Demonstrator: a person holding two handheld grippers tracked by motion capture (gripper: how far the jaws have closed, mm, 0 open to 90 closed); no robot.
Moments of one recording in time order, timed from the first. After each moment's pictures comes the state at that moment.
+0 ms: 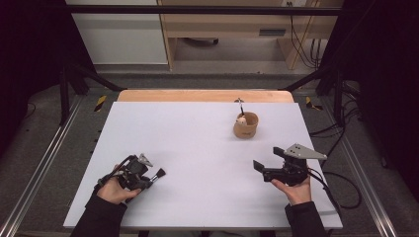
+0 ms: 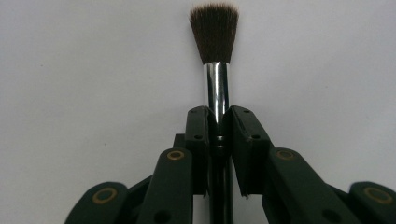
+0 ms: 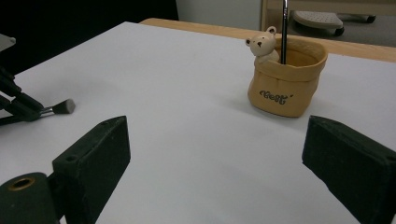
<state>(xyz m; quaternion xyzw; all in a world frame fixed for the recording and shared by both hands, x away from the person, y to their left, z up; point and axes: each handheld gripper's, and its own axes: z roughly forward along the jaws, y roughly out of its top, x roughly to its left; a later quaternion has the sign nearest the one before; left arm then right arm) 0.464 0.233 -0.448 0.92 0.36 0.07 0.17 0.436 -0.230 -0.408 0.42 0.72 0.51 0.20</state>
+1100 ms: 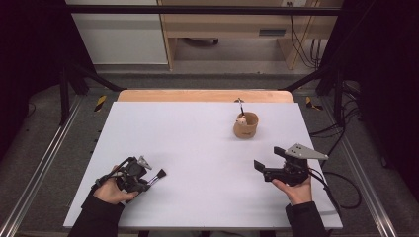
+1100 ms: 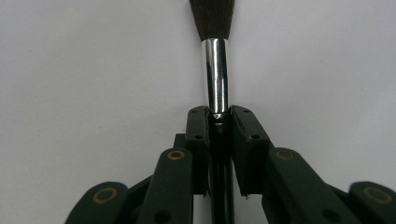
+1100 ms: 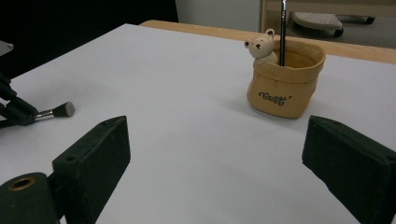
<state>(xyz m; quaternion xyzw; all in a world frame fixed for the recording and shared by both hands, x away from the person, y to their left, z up) 0.459 0.234 -0.447 0.93 0.34 0.06 0.15 0.435 -0.232 -0.407 0.42 0.72 0.51 0.20</state>
